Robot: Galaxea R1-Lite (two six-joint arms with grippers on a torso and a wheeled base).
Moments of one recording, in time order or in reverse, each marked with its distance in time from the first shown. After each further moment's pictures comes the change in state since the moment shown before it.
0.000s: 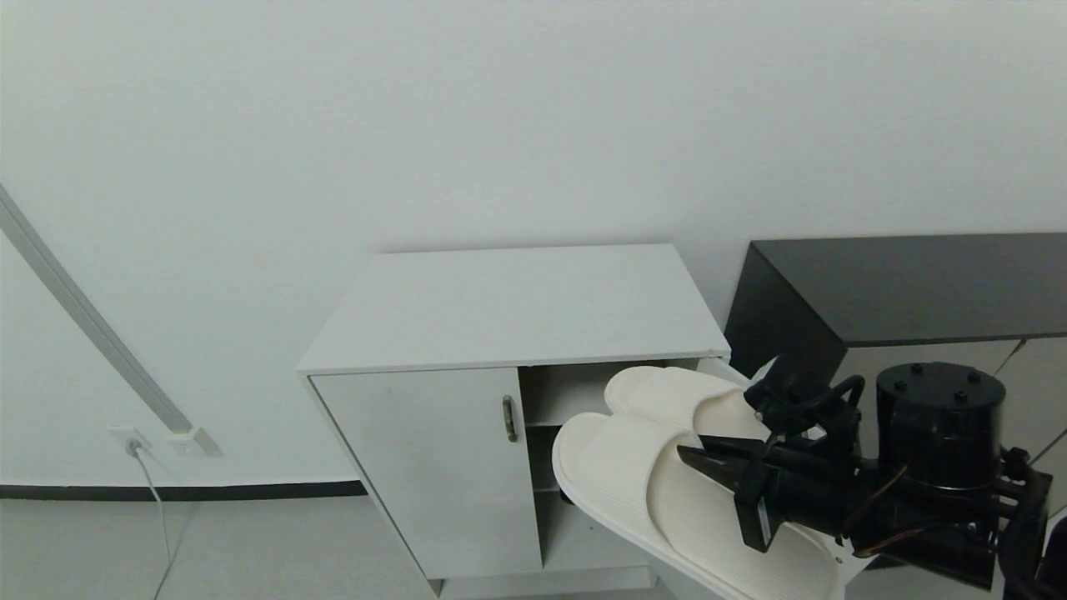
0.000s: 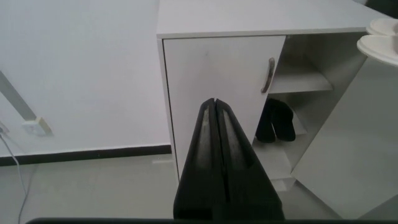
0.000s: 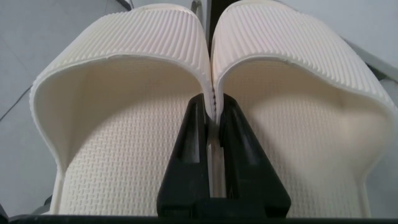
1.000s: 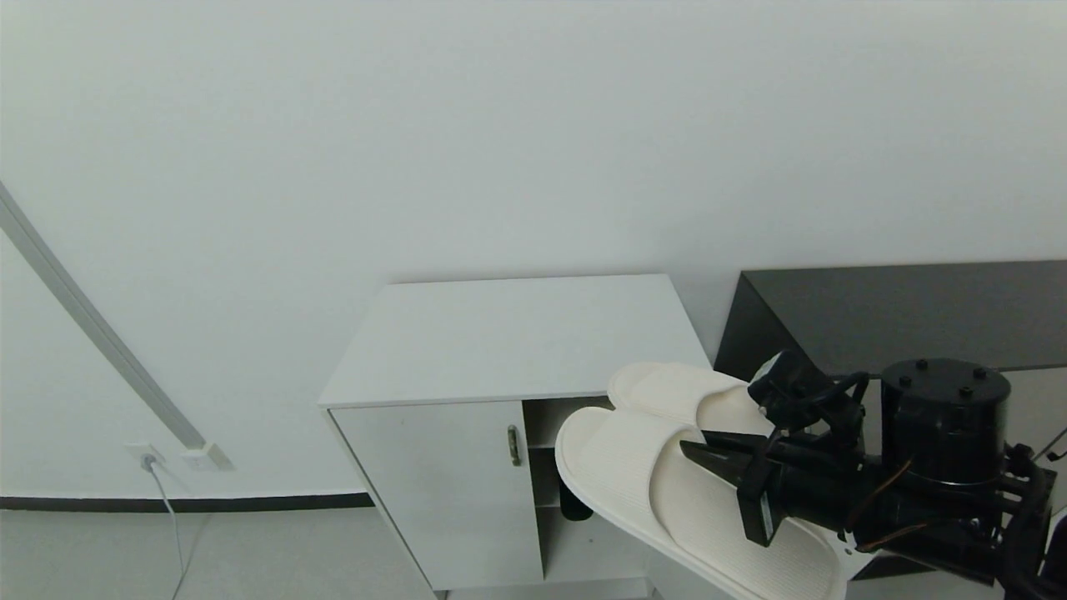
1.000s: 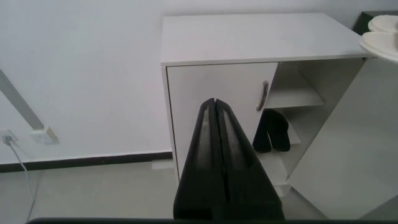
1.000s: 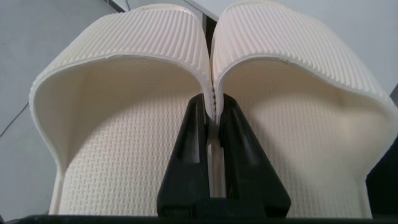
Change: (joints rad) left arm 0.000 0.000 0.000 0.000 0.001 0.000; right arm -0.010 -0.003 -0.005 0.000 0.002 0.000
